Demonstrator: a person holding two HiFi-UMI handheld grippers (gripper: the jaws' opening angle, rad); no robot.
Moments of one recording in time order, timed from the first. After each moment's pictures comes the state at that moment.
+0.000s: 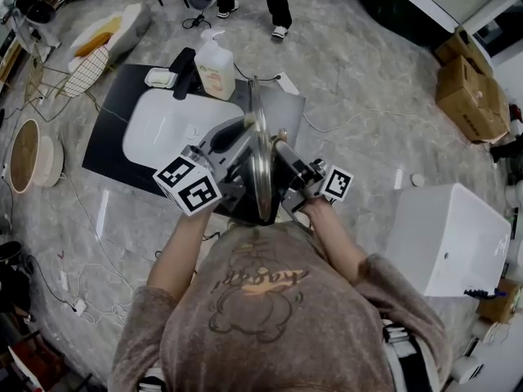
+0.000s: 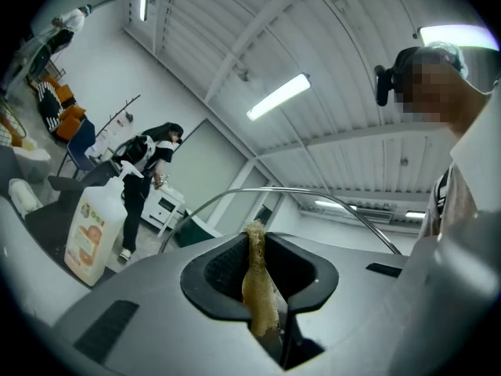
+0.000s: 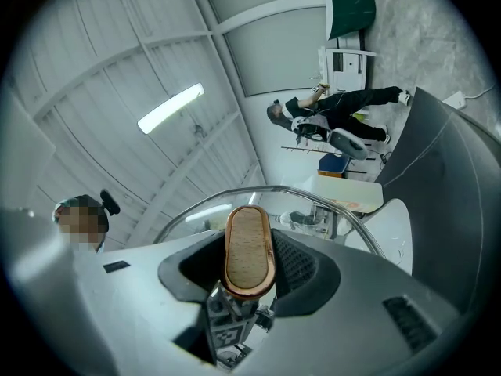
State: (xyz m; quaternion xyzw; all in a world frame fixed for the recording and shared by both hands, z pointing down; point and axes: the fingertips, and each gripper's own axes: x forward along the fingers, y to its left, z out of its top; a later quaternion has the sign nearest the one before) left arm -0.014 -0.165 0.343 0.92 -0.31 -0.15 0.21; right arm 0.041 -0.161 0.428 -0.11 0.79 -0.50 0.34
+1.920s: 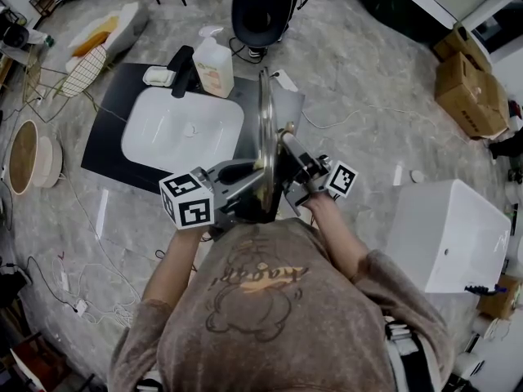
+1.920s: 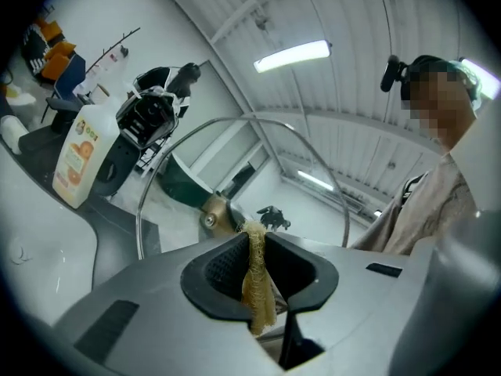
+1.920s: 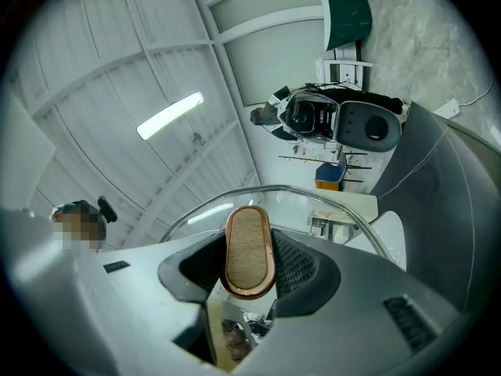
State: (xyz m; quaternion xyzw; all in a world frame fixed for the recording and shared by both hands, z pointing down) left arm 0.009 -0.092 0.409 0.93 -0.18 -0.03 0.32; right arm 0.054 -0.176 0.433 -0.14 0.78 -0.50 0.36
